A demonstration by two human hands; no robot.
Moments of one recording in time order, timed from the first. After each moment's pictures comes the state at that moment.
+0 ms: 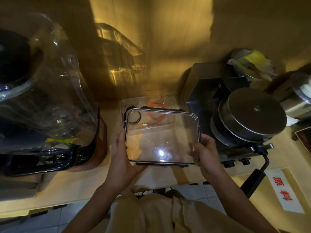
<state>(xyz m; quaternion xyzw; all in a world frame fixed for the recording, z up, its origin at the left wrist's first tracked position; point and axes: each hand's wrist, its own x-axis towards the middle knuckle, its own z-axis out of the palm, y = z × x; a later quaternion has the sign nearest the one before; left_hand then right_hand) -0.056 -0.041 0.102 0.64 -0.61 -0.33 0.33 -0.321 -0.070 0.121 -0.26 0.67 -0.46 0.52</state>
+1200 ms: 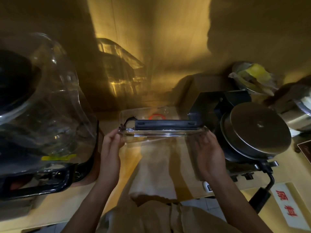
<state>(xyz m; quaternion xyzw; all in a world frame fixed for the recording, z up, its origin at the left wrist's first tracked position) -0.049 -0.095 0.139 0.59 -0.35 -0.46 0.56 -0.308 -0.113 0.162 -0.14 0.50 -0.63 0.58</state>
